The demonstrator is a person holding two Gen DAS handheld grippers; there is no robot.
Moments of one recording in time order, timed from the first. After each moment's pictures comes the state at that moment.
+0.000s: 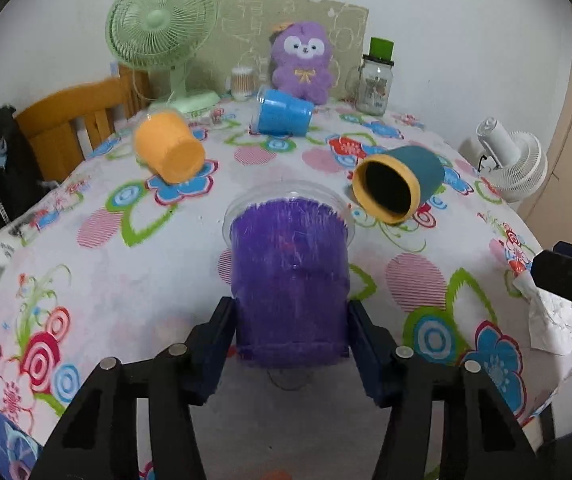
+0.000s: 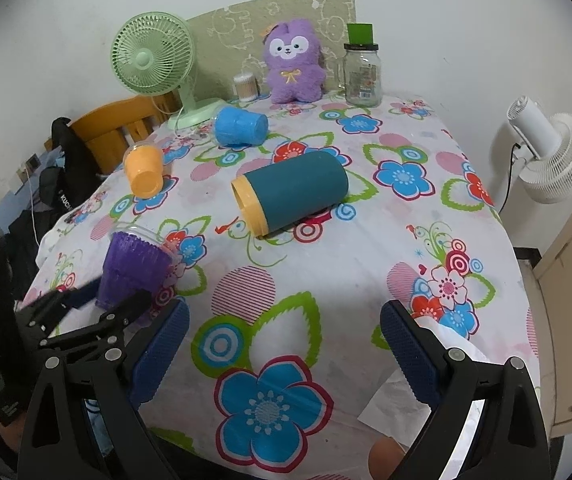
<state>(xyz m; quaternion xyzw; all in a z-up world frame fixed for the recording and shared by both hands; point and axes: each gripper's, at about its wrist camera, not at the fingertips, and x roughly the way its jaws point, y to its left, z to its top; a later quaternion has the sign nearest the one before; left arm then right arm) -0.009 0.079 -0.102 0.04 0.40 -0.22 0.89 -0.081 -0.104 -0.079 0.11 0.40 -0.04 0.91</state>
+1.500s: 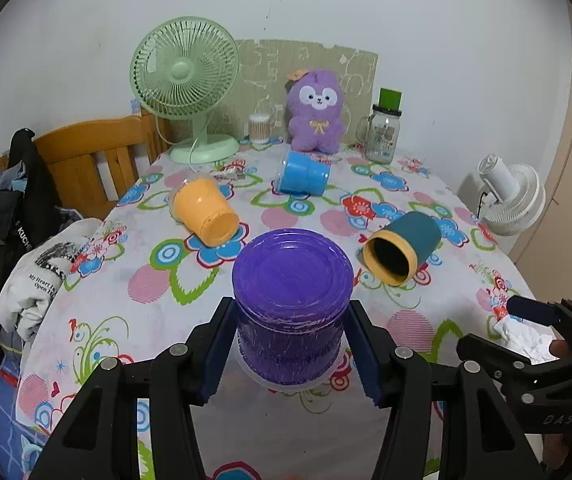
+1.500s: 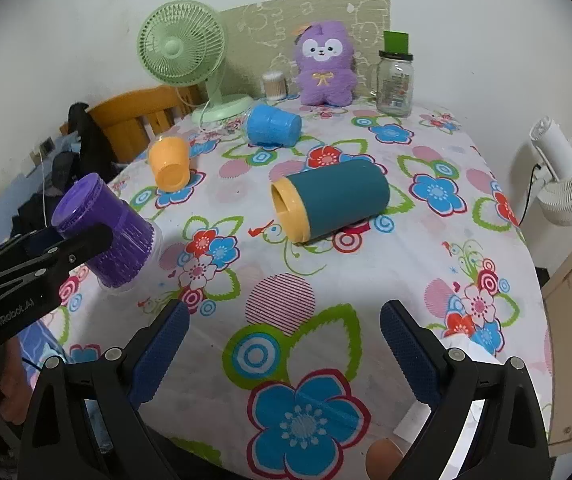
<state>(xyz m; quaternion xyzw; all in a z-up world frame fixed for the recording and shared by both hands) -0.008 0.105 -0.038 0.04 0.36 -0.20 0.91 -0.064 -0.068 -0.077 0.07 0.40 -0.01 0.92</state>
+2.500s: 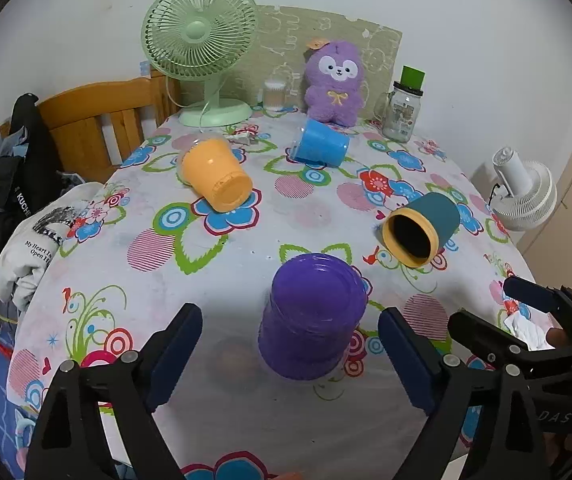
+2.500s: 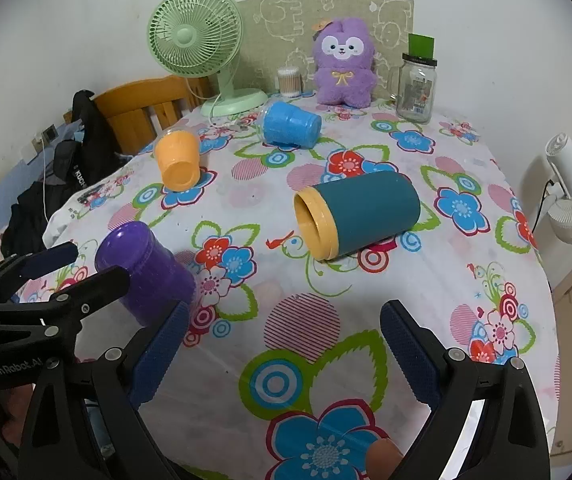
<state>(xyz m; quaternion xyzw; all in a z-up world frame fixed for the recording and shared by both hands) 0.006 0.115 -0.053 0.02 0.41 -0.19 0.89 -0.040 -0.052 -0.079 0.05 0.40 0.00 0.91</state>
